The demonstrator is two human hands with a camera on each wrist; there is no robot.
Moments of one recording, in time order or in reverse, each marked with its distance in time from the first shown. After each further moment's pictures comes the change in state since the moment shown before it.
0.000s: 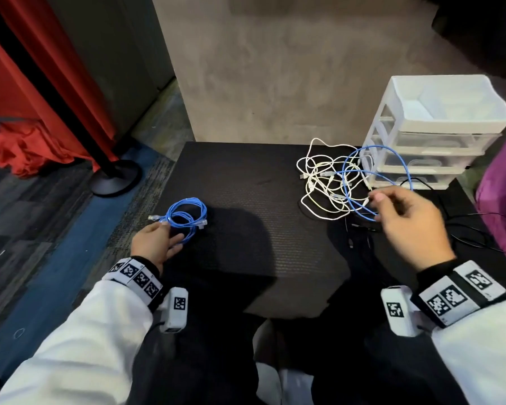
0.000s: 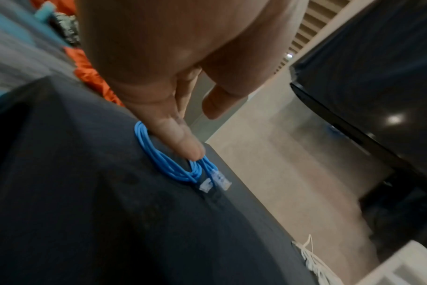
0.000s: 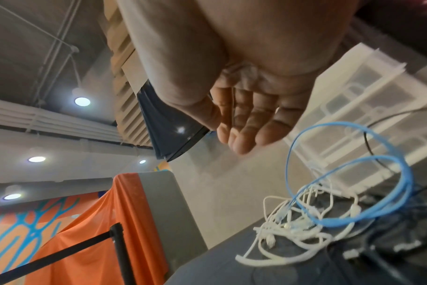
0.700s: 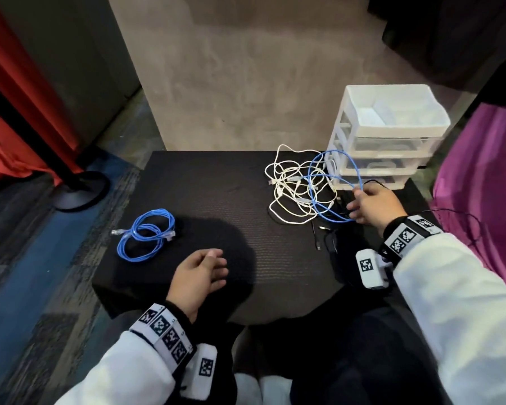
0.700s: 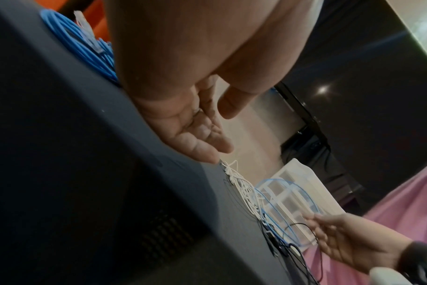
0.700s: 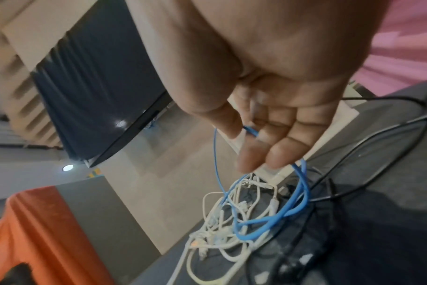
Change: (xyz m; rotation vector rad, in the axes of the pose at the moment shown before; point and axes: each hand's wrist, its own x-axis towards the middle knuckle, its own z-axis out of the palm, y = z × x) left_hand -0.107 -0.059 0.078 0.116 -0.383 0.034; right_hand 0.074 0.048 -0.010 0.037 -0.042 0.483
